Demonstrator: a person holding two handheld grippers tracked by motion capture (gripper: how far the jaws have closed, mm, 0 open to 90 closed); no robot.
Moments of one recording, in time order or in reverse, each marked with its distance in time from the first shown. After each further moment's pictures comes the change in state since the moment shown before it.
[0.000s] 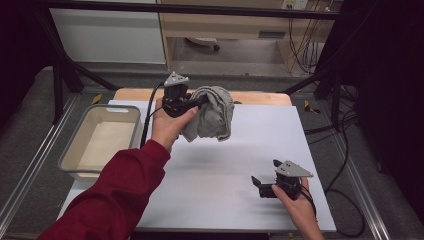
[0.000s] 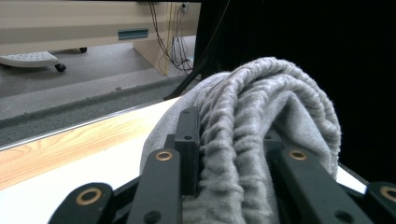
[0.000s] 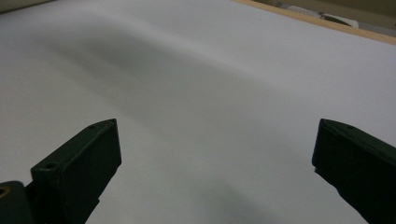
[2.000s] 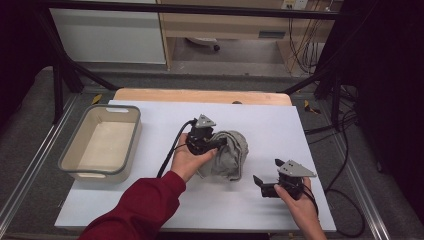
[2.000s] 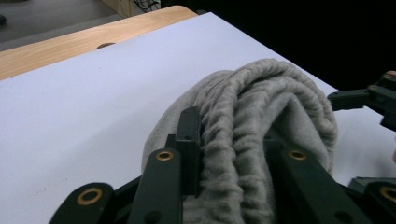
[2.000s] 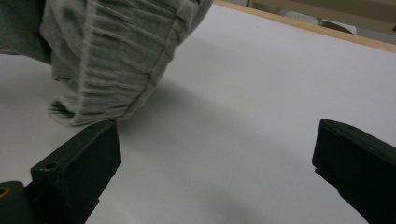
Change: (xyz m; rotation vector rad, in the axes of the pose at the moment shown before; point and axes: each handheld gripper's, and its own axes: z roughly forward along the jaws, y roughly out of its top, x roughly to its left) left arm -0.047 -0.091 0.045 0.208 -0.093 0.071; right arm -0.004 0.000 -0.004 -0.012 0.005 -0.008
